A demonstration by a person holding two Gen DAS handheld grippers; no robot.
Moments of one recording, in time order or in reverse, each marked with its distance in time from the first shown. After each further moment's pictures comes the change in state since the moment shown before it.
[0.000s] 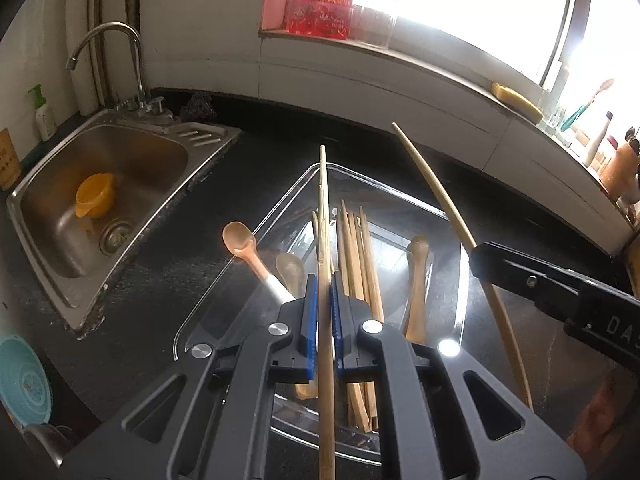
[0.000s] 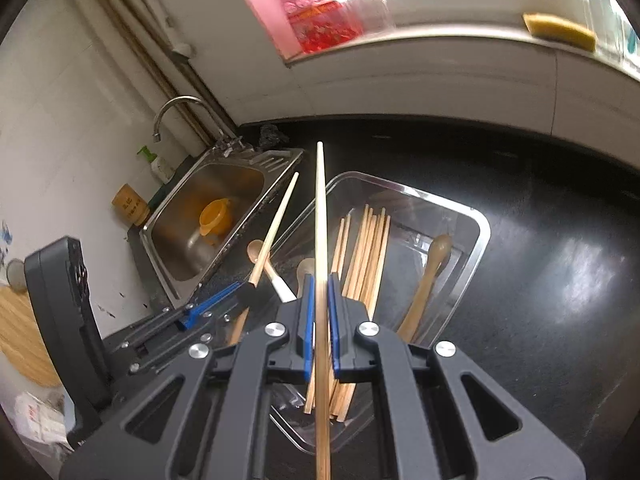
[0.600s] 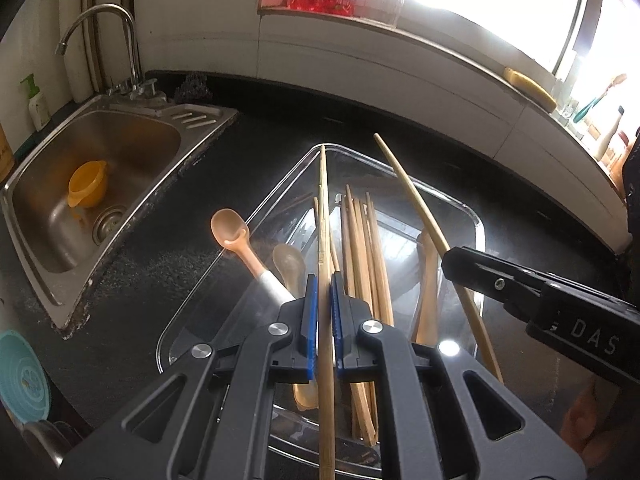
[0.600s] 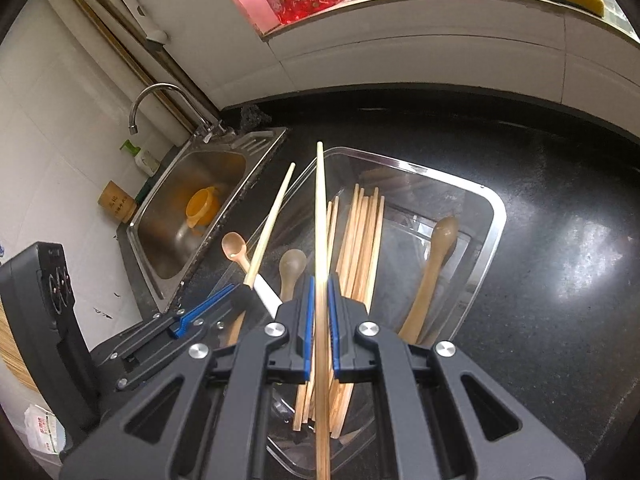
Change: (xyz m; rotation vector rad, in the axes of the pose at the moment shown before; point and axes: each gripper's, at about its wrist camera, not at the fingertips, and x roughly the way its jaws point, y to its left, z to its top) left arm 0.026 0.000 -0.001 -0.013 0.056 0.006; right arm 0.038 -0.008 0.002 0.024 0.058 -0.028
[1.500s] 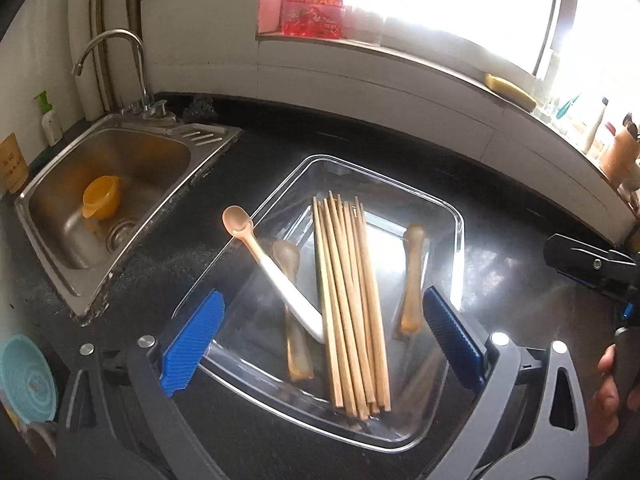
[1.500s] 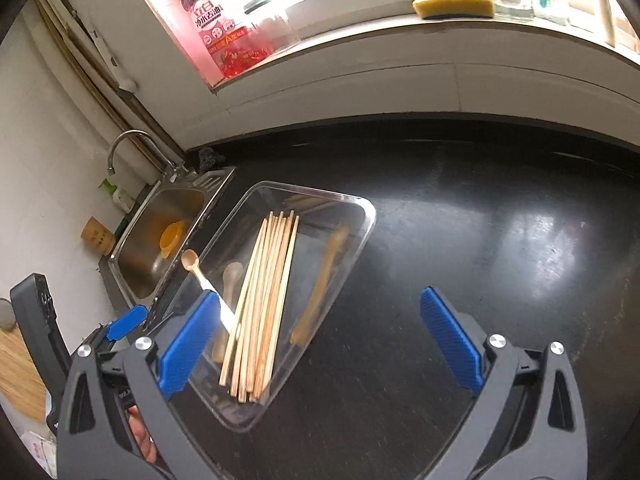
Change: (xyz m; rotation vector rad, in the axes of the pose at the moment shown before) left arm -0.041 -0.018 -0.022 0.038 -0.081 0.025; right arm -0.092 -0.069 -0.033 0.084 -0.139 -0.091
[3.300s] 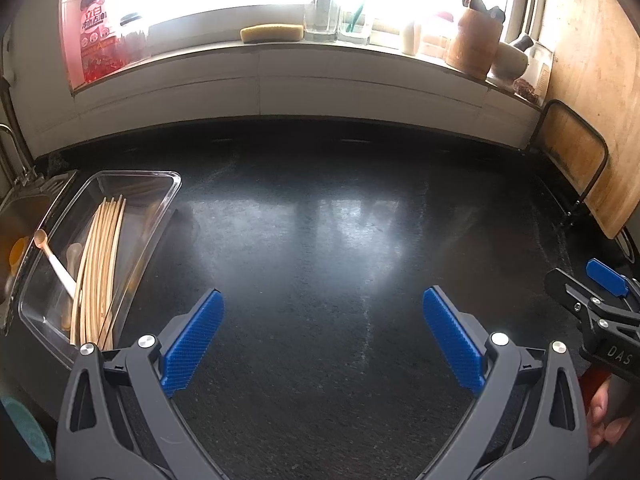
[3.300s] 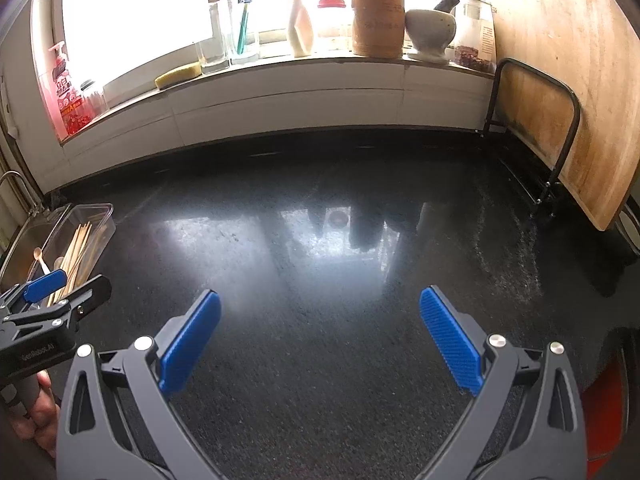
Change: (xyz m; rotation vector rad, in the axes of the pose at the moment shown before) left arm -0.035 -0.251 -0.075 0.287 0.035 -0.221; right arm -0.198 -0.180 -0.126 0.118 -0.202 -0.566
